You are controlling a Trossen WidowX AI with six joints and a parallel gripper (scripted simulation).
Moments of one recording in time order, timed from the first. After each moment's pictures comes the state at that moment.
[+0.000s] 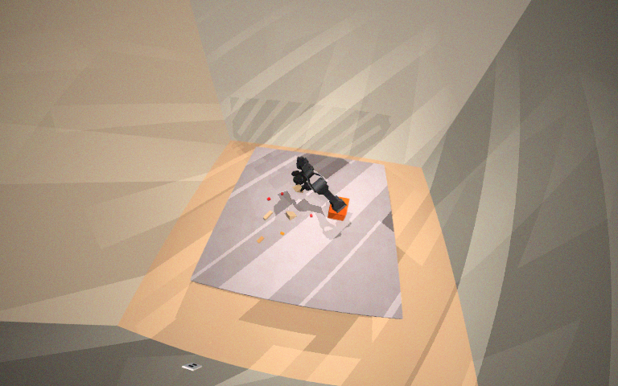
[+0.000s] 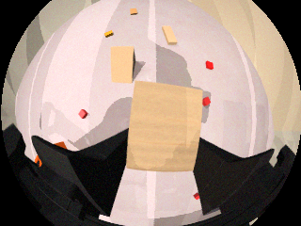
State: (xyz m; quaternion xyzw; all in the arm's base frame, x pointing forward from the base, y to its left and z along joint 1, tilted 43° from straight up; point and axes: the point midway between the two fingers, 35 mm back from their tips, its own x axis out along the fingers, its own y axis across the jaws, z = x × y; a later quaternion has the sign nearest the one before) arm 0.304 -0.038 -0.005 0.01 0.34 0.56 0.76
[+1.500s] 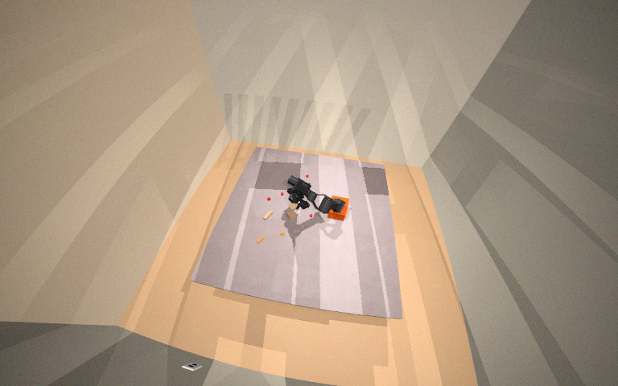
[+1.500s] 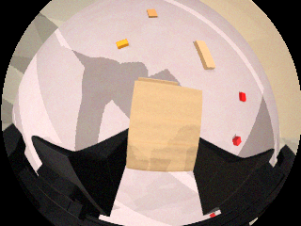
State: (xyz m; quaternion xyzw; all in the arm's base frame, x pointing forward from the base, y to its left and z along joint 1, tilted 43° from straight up) arm 0.288 0.084 0.036 0.02 0.34 0.56 0.75
